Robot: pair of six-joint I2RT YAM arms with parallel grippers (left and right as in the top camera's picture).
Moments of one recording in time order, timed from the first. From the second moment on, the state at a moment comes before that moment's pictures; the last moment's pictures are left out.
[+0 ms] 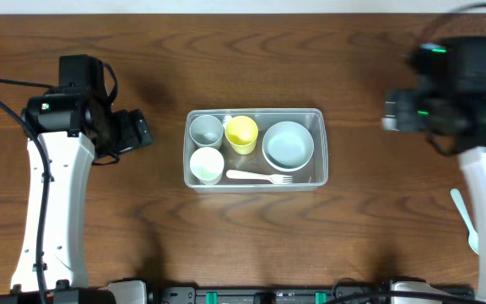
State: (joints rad) left arm 0.07 1.46 1.43 -1.29 -0.04 -0.31; right arm -0.07 1.40 1.56 -1.22 0.00 0.02
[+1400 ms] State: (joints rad) left arm 0.07 1.46 1.43 -1.30 -0.04 -0.31; right arm -0.90 1.36 0.80 -0.82 -0.15 1.15
